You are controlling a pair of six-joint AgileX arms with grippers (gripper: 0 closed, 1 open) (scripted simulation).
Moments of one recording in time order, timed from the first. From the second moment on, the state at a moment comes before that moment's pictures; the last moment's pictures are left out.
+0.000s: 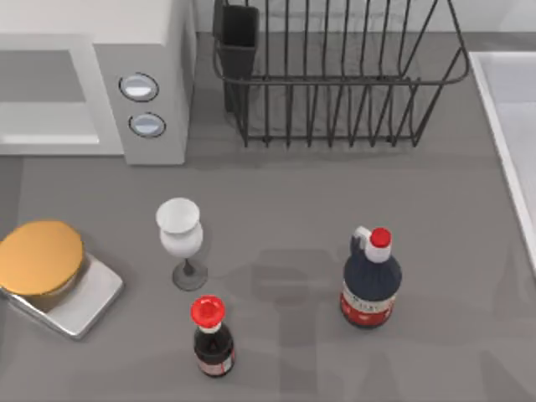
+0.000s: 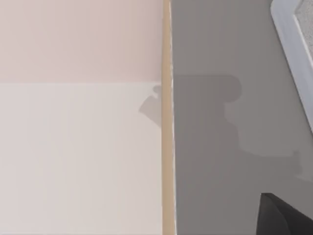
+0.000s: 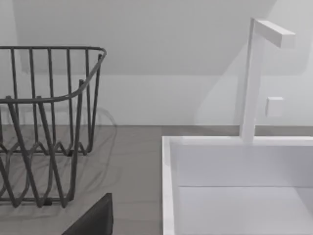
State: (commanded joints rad) left arm 1.02 1.67 1.29 -0.73 0.66 0.89; right arm 0.00 0.00 0.00 0.00 0.00 0.00
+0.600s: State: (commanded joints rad) left arm 1.02 1.74 1.14 -0.50 0.66 0.89; right arm 0.00 0.00 0.00 0.00 0.00 0.00
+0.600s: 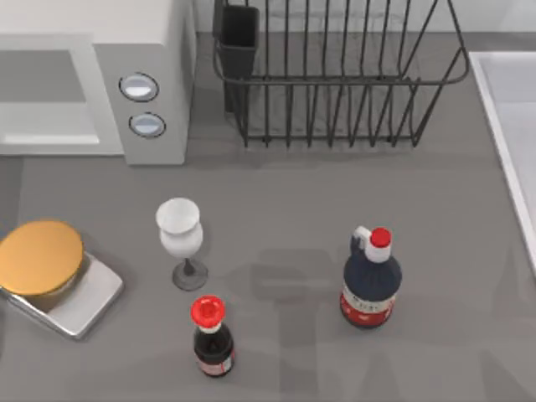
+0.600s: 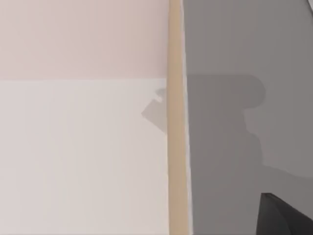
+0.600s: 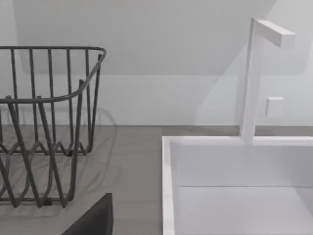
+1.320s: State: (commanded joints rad) left arm 0.99 1.76 0.98 -0.31 0.65 0.87; right arm 0.00 0.00 0.00 0.00 0.00 0.00
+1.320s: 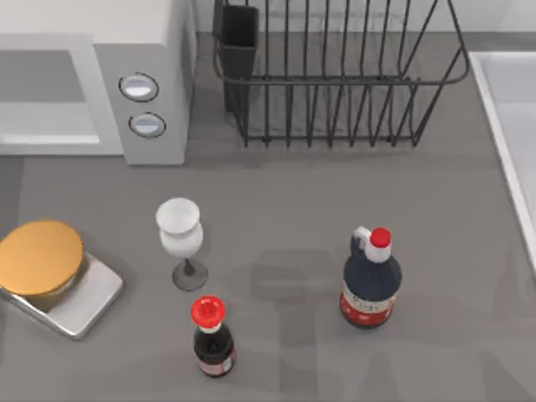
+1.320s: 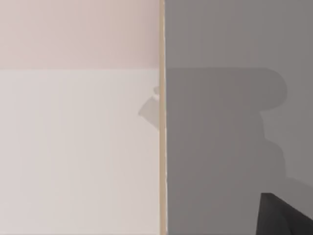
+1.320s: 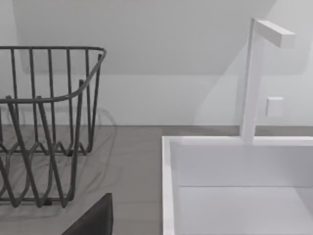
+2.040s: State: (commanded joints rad) left arm 0.83 1.48 0.66 -0.17 0.56 0.68; right arm 0.00 0.00 0.00 0.00 0.00 0.00
